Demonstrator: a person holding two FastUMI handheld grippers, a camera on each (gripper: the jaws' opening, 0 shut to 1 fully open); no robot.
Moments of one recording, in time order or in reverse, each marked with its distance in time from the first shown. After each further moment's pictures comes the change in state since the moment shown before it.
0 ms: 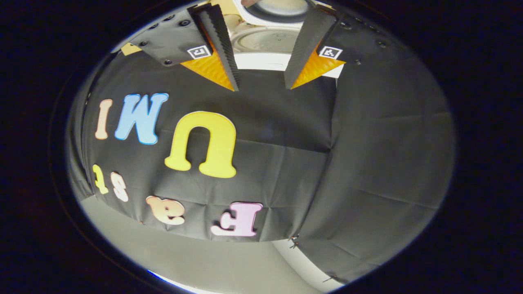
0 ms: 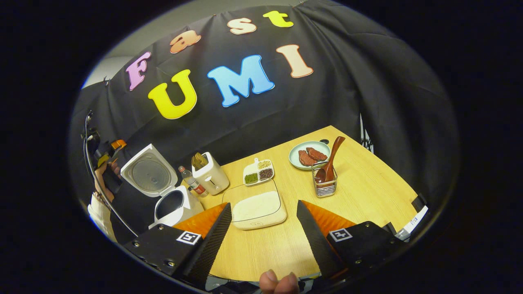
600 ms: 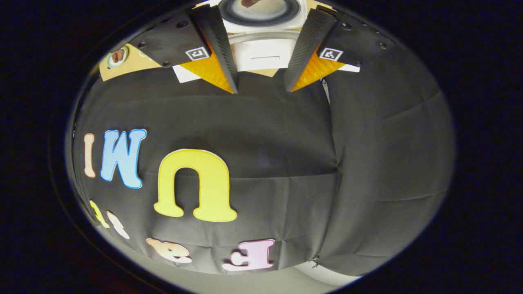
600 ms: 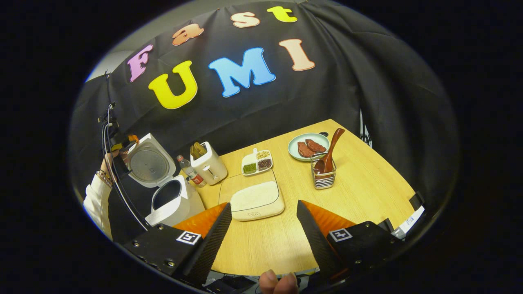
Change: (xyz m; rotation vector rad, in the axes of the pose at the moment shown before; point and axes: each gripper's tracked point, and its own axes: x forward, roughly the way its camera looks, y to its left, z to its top) left arm 0.057 -0.003 -0.060 0.144 0.211 0.006; right arm 0.000 0.003 -0.020 -0.007 0.069 0.004
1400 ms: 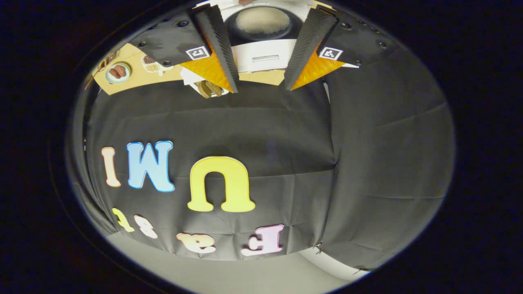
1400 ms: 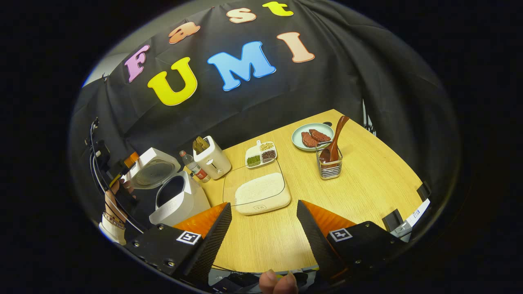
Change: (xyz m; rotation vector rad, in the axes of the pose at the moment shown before) left arm -0.137 -0.025 -0.101 0.057 -0.096 -0.056; right arm 0.005 0.005 -0.018 0.023 0.039 0.017
